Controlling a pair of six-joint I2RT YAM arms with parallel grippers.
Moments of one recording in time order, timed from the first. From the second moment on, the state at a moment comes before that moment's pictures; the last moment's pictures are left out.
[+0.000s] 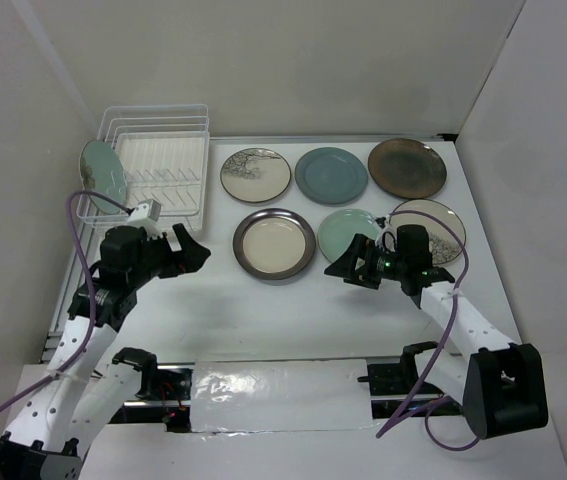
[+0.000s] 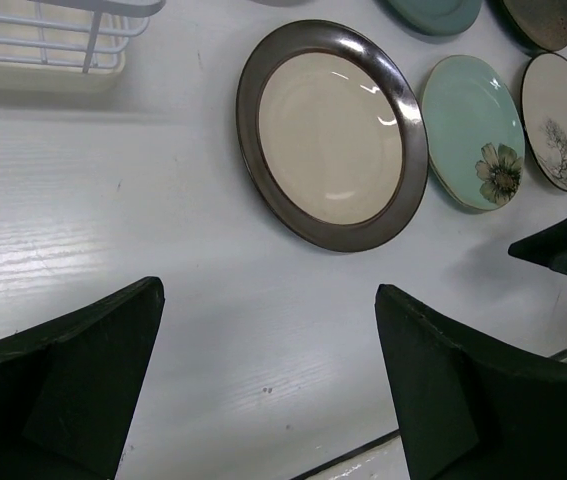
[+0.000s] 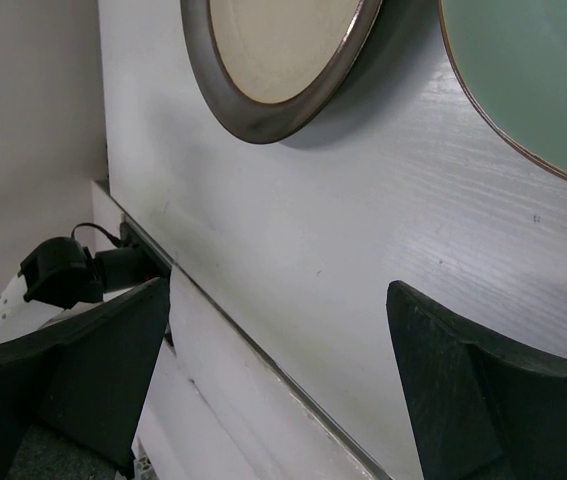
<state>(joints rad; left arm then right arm) -0.21 0.71 0.72 -0.50 0.18 -0.49 0.14 1.03 0.48 -0.15 -0.72 0.60</state>
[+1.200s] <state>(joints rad) -0.17 0.65 0.70 -0.48 0.24 -0.45 0.14 1.03 0.48 -0.15 -0.70 0.57</state>
